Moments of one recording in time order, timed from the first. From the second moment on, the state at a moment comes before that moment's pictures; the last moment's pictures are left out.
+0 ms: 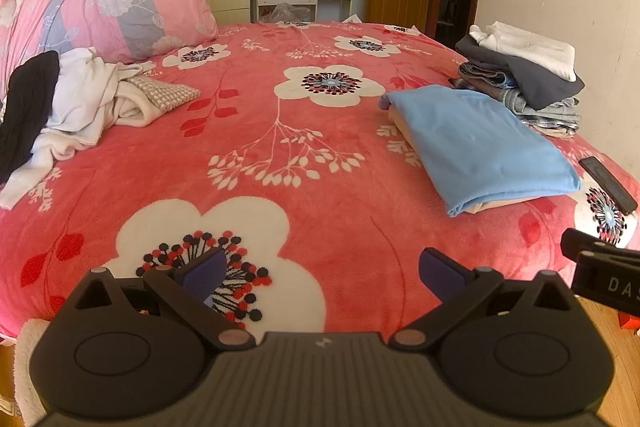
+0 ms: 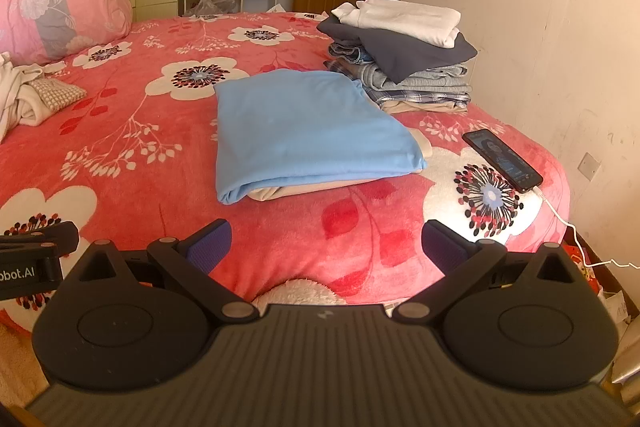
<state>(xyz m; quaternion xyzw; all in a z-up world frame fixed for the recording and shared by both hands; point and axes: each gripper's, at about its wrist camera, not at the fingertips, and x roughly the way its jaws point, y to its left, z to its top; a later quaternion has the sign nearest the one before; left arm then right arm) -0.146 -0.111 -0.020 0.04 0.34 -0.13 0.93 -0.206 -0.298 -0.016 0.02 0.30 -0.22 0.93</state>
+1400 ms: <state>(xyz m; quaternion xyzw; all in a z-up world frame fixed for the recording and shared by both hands) -0.145 -0.110 -0.021 0.04 0.35 -0.13 0.93 -0.203 -0.293 -0.017 0.02 0.30 -0.22 0.93</state>
